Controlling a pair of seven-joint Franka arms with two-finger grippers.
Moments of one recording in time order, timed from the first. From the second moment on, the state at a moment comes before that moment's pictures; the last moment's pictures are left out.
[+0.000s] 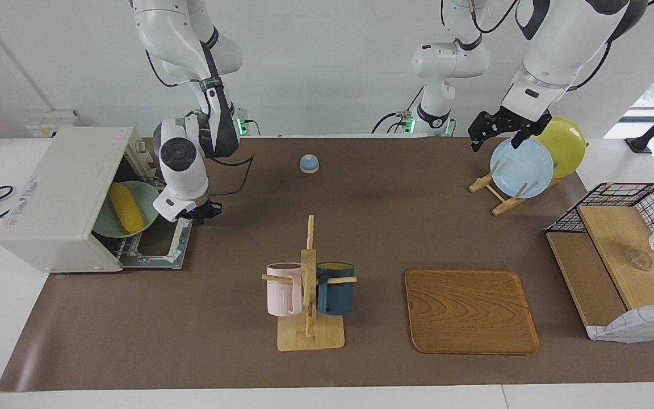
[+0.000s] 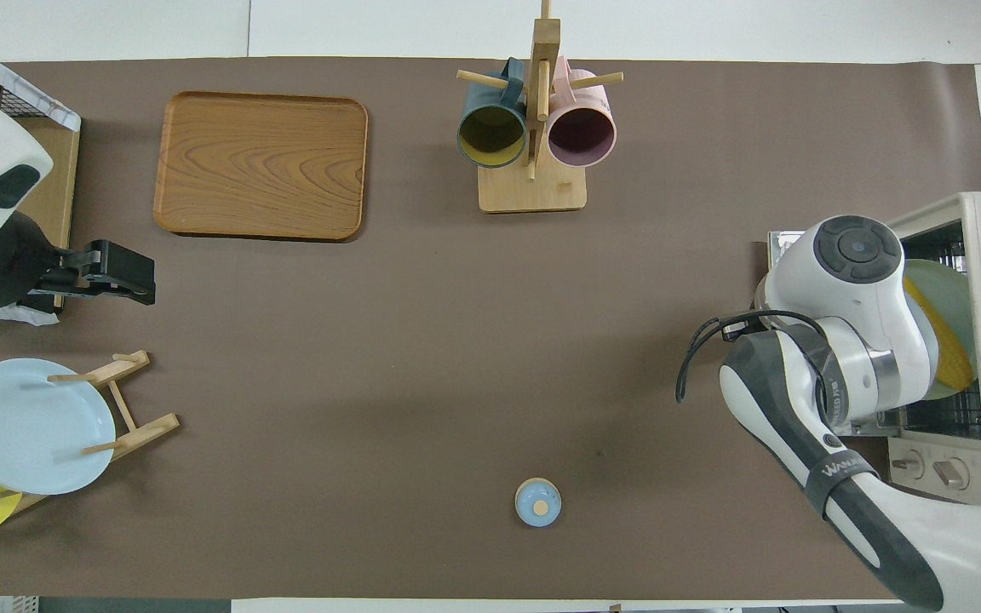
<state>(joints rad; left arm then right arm) -0.09 -0.04 -0.11 -1.61 -0.02 1.48 -0.21 0.12 0.15 -0.01 -2.19 -0.19 2.16 0.13</state>
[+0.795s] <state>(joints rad) -0.09 -0.04 -0.11 -1.61 -0.02 1.48 -0.21 0.11 0.15 -0.01 -2.19 -0.23 2.14 0.13</state>
